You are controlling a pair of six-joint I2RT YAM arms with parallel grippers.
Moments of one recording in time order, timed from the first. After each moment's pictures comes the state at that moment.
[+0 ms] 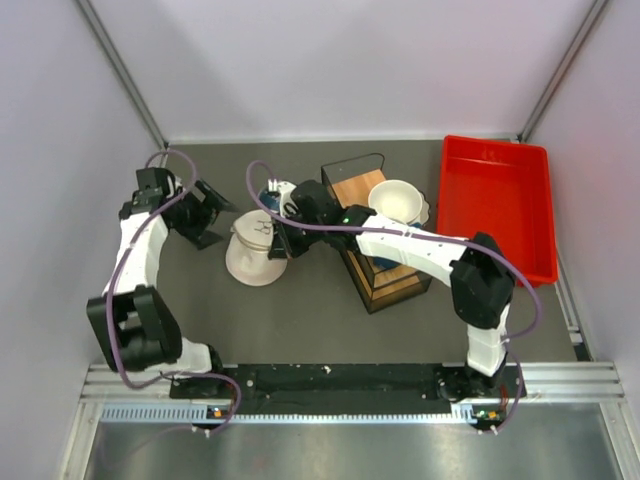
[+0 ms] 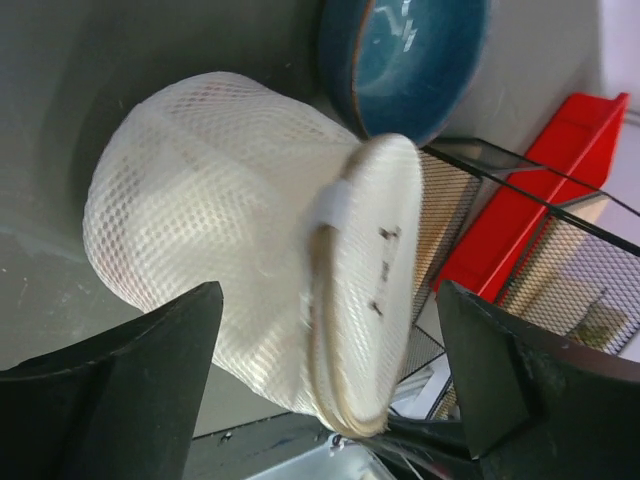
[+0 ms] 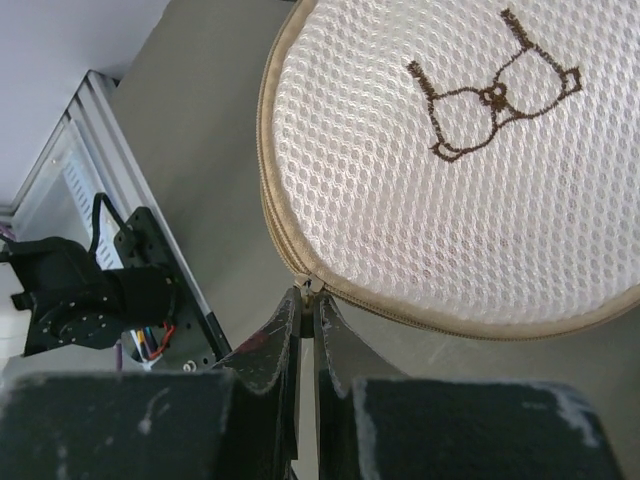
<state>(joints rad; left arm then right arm) 0.23 1.48 1.20 -0.75 0.55 -0.69 0.96 1.88 1.57 -0.29 -0.32 0.41</state>
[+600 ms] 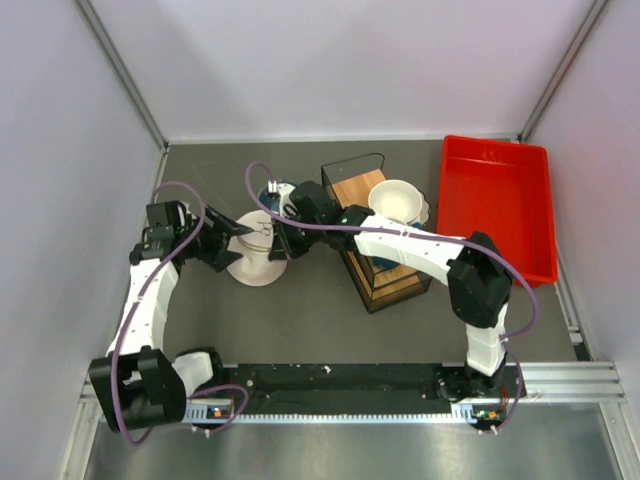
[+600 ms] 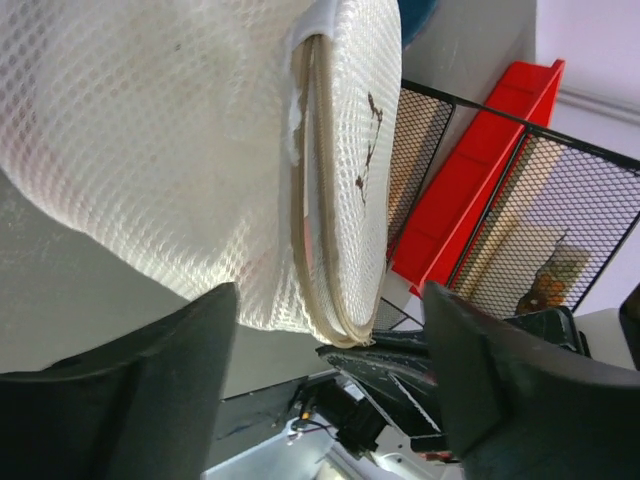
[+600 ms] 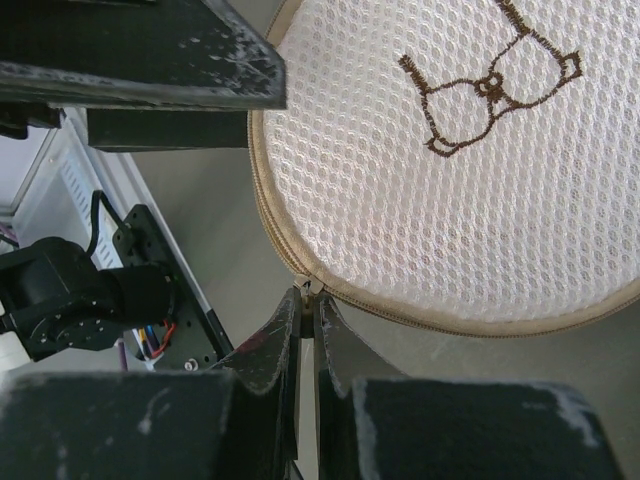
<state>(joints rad) 0.17 1.10 0.86 -0.62 0.59 -0.91 0.96 1.90 1.57 -0.30 -0.32 0.43</state>
